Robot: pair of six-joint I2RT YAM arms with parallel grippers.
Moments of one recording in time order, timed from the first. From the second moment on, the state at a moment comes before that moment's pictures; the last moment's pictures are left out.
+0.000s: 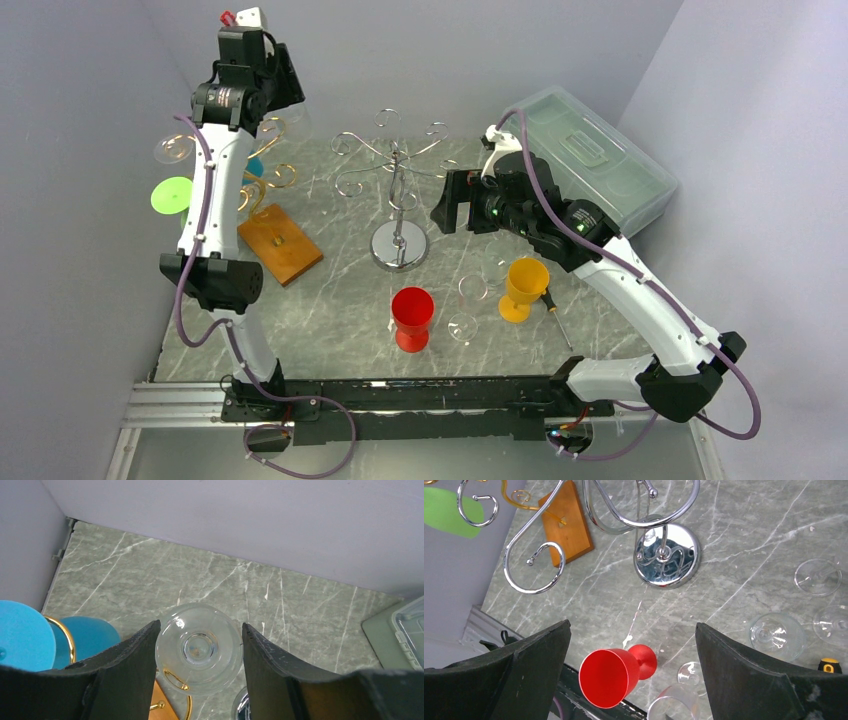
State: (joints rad) left arm -0.12 1.89 2.39 -0.92 -0.17 -0.31; right arm 0.75 1.24 1.51 -0.78 0.11 0.51
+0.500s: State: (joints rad) left arm -0.17 1.90 2.41 -0.92 -0.12 -0.30; right arm 0.75 1.19 1.50 -0.75 0.12 0.51
